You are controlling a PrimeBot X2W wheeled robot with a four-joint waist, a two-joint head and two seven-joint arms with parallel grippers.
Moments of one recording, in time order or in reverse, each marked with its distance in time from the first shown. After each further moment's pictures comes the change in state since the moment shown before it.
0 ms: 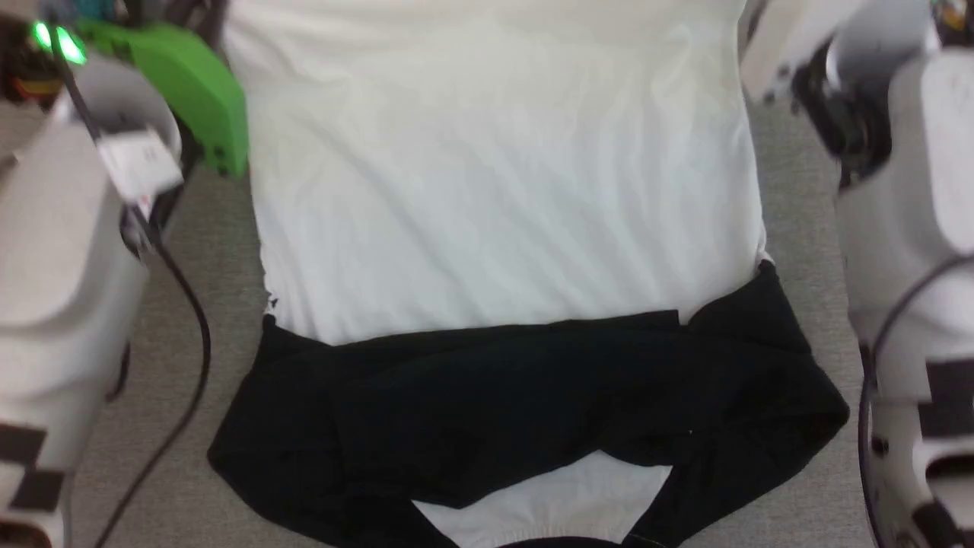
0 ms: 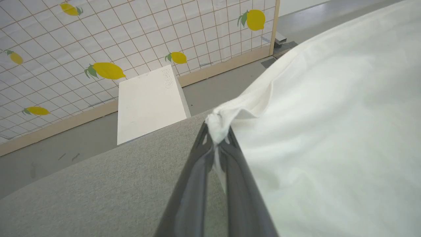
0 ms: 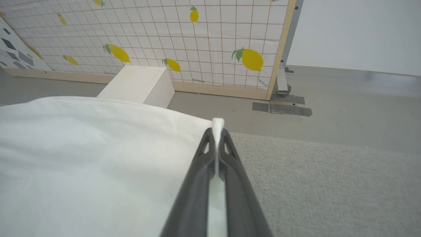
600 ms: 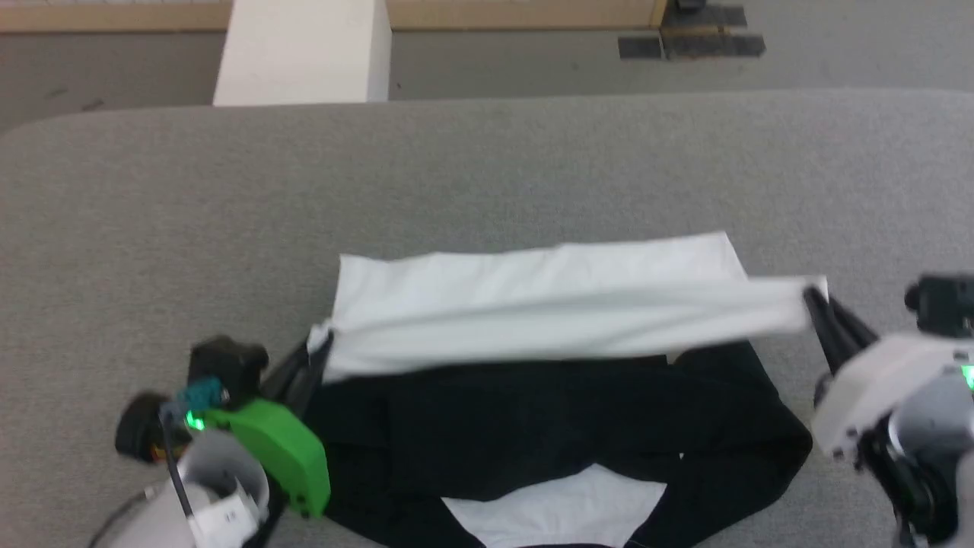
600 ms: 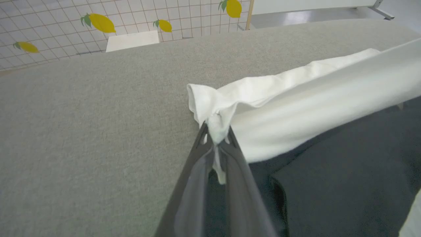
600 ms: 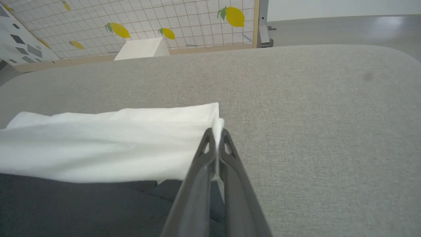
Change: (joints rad) left arm 0.761 0.067 -0.022 -0.470 -0.129 0.203 -0.067; right arm 0.876 -0.017 -0.154 -0.653 0.092 0.000 0.233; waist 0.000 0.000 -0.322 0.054
